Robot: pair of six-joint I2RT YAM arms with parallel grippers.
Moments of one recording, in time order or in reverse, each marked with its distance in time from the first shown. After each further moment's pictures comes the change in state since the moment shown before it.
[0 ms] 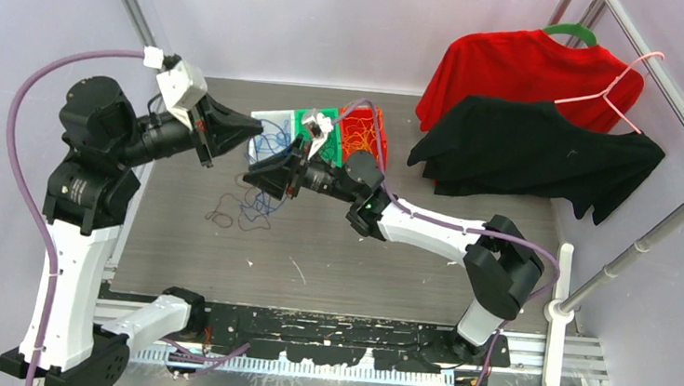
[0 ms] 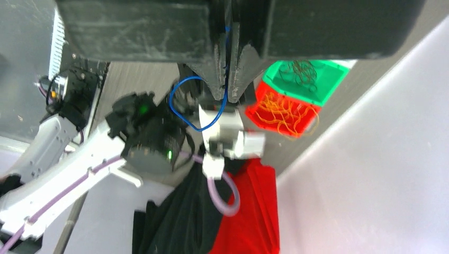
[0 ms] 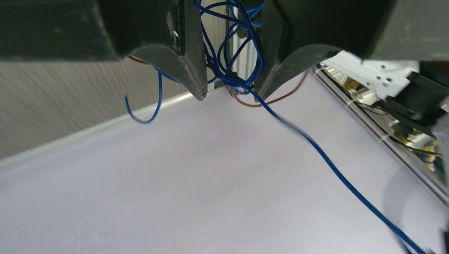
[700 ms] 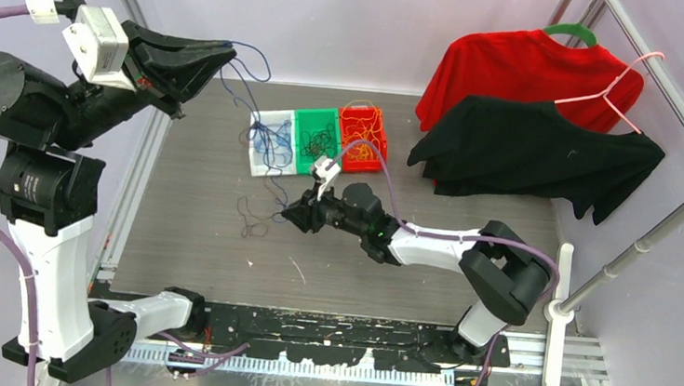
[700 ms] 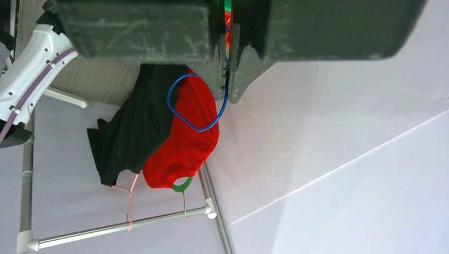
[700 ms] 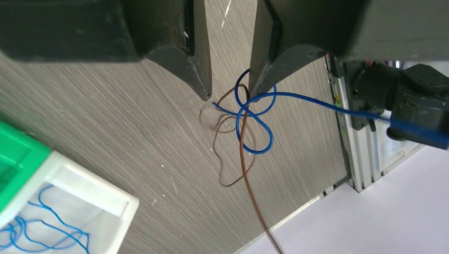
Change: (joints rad) left arm 0.000 0.171 0.459 0.196 -0.086 -0.080; right arm 0.003 -0.038 -0.338 -0.181 0.232 -0.300
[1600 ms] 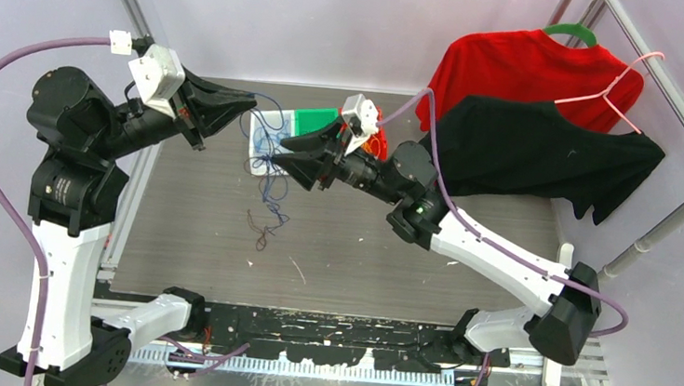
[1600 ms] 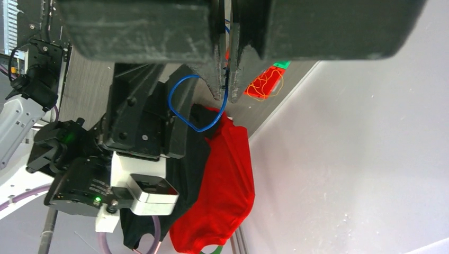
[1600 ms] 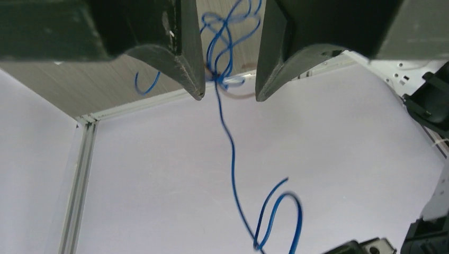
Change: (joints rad) left arm 0.000 -0.110 -0.286 -0.090 0.061 0.074; right arm 0.000 -0.320 0.336 -0.188 -0.108 -0.050
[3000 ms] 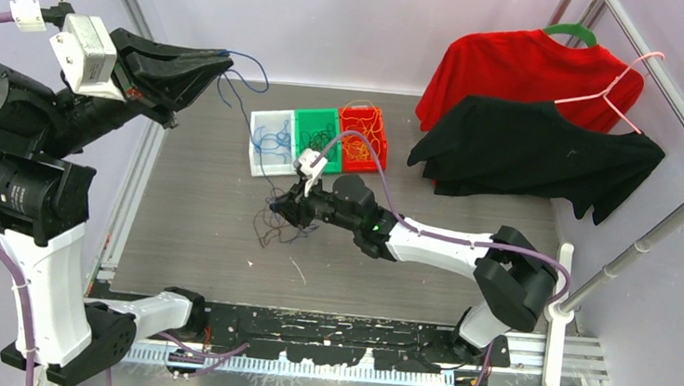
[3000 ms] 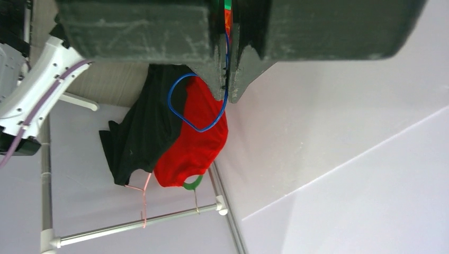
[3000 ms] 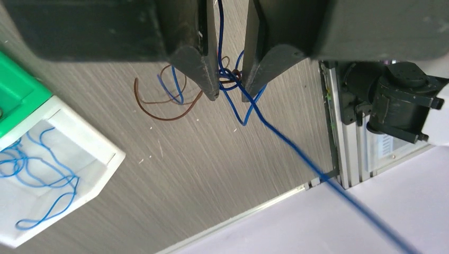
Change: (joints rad) left arm 0.000 0.113 0.329 0.034 -0.018 -0.082; right arm 0.052 0.280 -0.213 0.033 0.123 -0.063
